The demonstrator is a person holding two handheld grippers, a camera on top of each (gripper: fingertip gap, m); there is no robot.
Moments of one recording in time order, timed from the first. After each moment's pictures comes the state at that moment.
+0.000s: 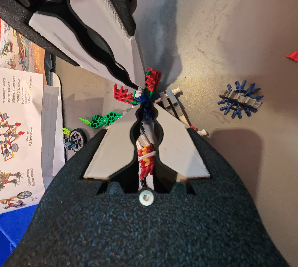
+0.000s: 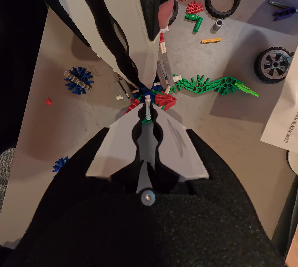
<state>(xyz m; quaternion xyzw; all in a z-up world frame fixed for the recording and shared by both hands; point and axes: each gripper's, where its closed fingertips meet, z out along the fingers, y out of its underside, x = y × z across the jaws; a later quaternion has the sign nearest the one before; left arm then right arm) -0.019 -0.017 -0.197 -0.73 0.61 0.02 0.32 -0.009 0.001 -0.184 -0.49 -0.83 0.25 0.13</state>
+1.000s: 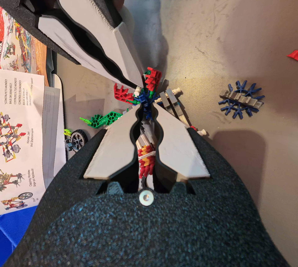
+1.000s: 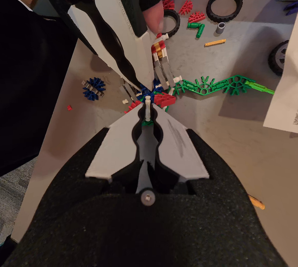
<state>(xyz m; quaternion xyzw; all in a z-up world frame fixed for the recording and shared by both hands) -0.019 -0.017 -0.196 -0.72 0.61 0.02 0.32 -0.007 0.000 -0.179 -0.50 -0.78 0.36 0.09</state>
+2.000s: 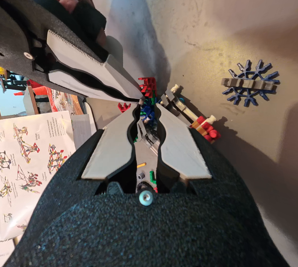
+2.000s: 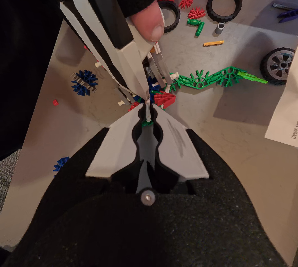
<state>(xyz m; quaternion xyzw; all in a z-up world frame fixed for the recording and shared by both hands) -0.008 -0.014 -0.191 -0.60 0.71 0.12 0.35 -0.008 -0.006 -0.196 -0.49 -0.81 0.30 0.12</state>
